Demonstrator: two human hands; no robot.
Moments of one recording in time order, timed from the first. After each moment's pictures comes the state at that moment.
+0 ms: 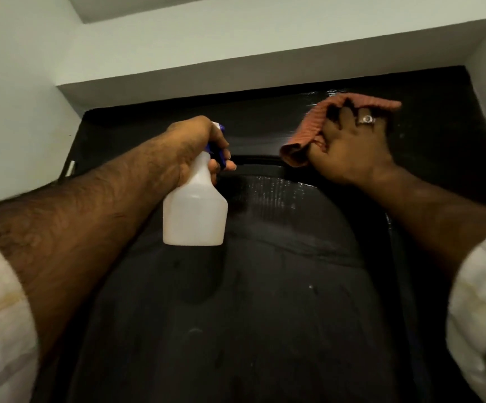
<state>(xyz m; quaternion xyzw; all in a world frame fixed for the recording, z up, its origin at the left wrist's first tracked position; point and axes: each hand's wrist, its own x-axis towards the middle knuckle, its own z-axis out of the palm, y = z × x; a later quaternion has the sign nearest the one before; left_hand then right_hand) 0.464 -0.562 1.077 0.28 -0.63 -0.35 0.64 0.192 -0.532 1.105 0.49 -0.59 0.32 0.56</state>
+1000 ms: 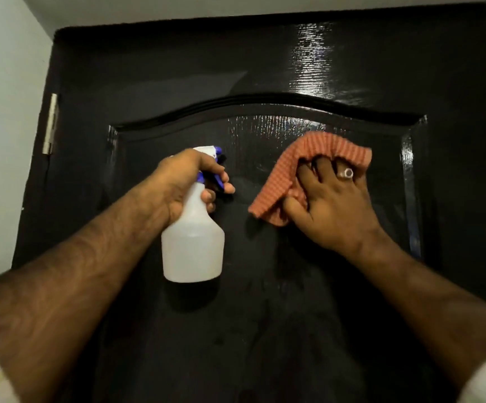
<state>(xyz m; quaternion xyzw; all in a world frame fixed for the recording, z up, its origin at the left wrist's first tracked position) 0.501 -0.639 0.964 0.24 -0.65 -0.50 0.52 0.246 -0.573 0.918 0.50 -0.53 0.32 0.60</state>
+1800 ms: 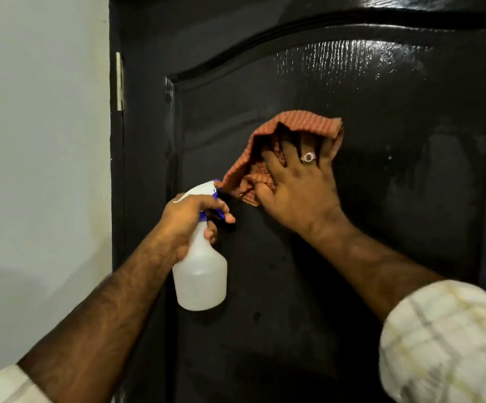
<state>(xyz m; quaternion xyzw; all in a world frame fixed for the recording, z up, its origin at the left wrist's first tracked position) 0.567 -0.647 0.815 0.31 -0.56 -0.49 0.59 0.350 -0.636 0.851 0.57 -0.52 0.32 0.55</state>
